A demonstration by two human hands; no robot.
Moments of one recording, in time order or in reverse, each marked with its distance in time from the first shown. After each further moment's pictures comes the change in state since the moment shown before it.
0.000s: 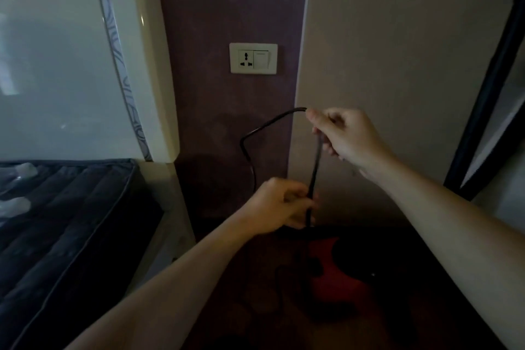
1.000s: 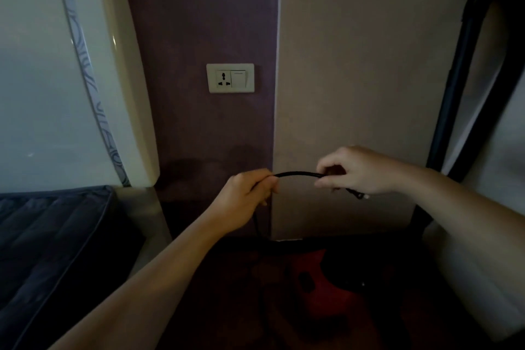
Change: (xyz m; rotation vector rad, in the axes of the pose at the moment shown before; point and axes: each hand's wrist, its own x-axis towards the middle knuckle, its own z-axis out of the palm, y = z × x) left_hand 0.012 0.012 -0.039 0.295 0.177 0.332; right_hand -0.007 0.009 -0.060 -0.632 -0.605 -0.038
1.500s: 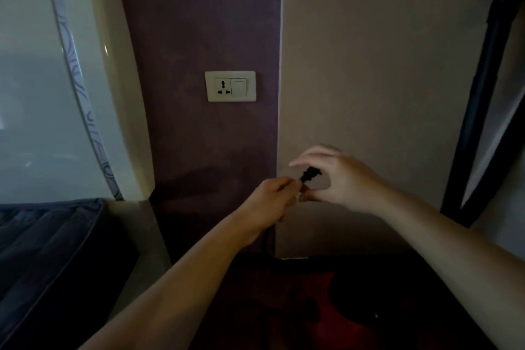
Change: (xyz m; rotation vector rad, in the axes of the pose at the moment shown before) left_hand 0.053 -0.003 0.040 -0.380 -0.077 -0.370; right_hand 0.044 0.032 0.030 -0.020 0.346 -0.204
